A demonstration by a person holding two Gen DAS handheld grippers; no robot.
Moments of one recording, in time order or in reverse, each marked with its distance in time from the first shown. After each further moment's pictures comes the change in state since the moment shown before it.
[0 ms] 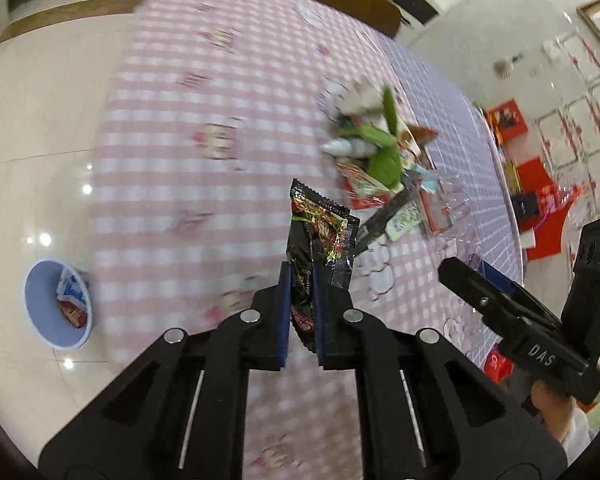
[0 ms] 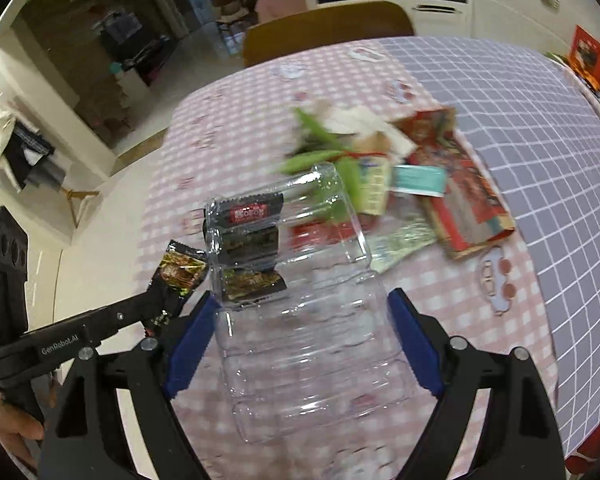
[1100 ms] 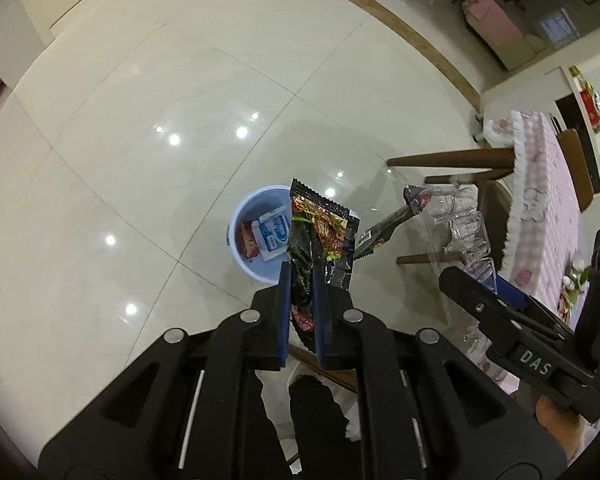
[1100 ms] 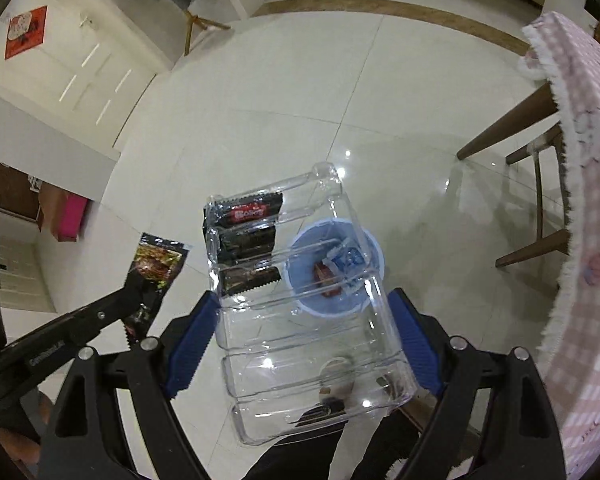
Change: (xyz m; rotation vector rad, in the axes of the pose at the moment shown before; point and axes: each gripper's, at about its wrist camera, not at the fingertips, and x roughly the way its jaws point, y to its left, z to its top) left arm -0.209 0.388 -0.155 -0.623 -0.134 0.379; right arm 0.166 0.451 -0.135 -0.490 0.377 0.209
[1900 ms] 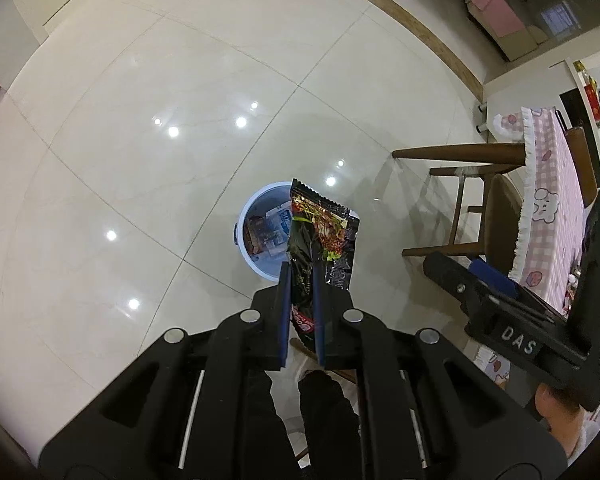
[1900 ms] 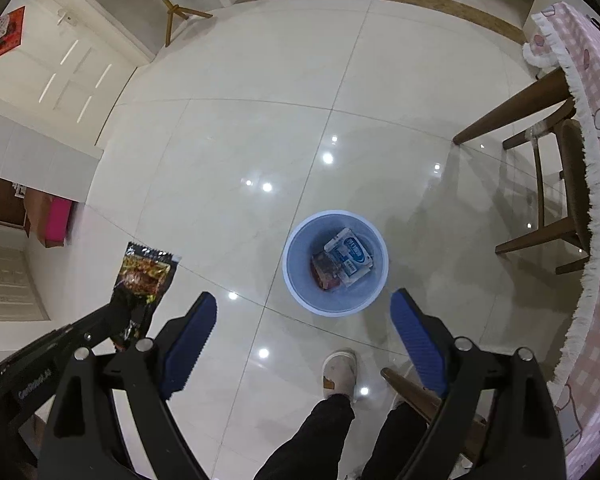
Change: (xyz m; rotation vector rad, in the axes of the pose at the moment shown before) left arm 0.017 0.013 0.016 0.021 0.051 -0.001; right arm 0.039 0.017 0.013 0.049 0.044 -0.048
